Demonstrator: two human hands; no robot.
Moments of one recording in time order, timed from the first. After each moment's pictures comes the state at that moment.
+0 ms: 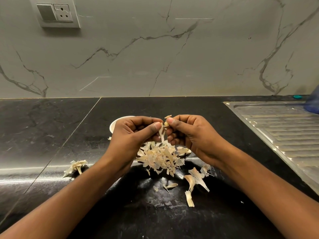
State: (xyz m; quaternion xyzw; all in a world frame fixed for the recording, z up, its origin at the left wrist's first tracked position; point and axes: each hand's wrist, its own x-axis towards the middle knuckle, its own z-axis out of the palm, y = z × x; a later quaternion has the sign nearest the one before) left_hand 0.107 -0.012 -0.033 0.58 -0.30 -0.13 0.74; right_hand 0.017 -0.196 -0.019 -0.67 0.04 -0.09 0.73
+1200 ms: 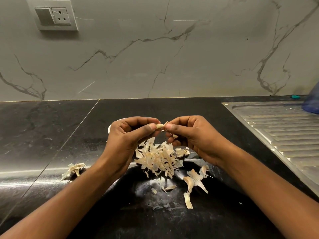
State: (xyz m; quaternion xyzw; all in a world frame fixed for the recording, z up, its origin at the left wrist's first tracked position) left_hand 0.106 -0.008 -0.028 0.55 -0.29 -0.15 0.77; right_hand 0.015 -0.203 -0.015 -0.70 0.06 -0.08 0.70
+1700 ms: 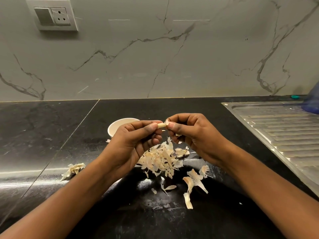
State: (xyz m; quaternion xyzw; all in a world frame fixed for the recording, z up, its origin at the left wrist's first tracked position) left_hand 0.104 -0.011 -0.025 0.49 -0.22 -0.30 0.79; right_hand 0.013 -0.204 -0.014 -0.73 -0.02 -0.10 0.68
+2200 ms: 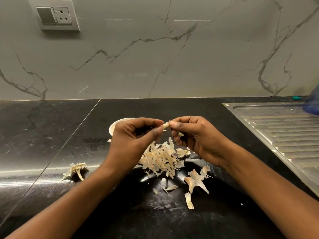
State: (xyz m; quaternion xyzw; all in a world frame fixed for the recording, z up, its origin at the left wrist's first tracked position) left_hand 0.099 -0.010 -0.033 0.64 -0.36 -0.03 0.68; right_hand 0.016 -0.205 -0.015 -0.66 0.04 -0.06 0.75
